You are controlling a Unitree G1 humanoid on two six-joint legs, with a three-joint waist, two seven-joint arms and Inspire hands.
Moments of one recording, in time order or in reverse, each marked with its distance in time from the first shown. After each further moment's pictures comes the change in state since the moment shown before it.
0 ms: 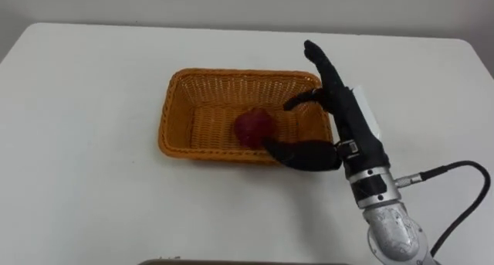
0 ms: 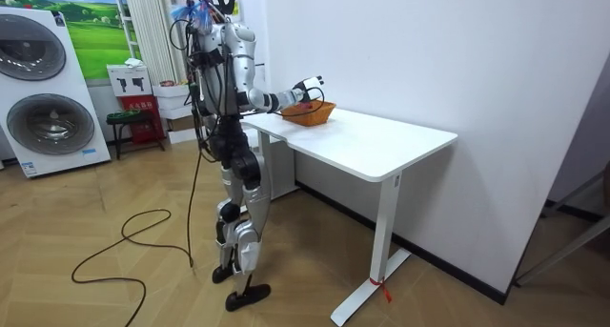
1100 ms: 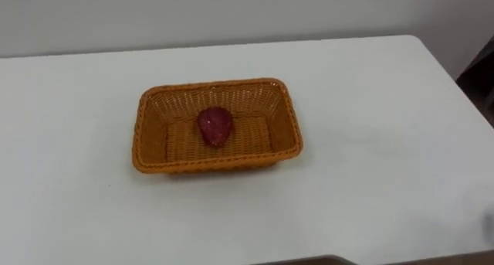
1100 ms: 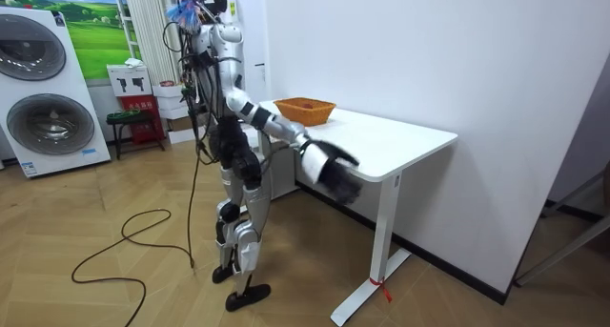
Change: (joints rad) left arm 0.174 0.014 0.221 -0.122 0.021 0.048 0.048; right arm 0.029 -0.027 -0.749 0.759 0.774 0.006 -0.659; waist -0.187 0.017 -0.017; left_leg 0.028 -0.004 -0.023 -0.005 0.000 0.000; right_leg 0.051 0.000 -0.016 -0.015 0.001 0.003
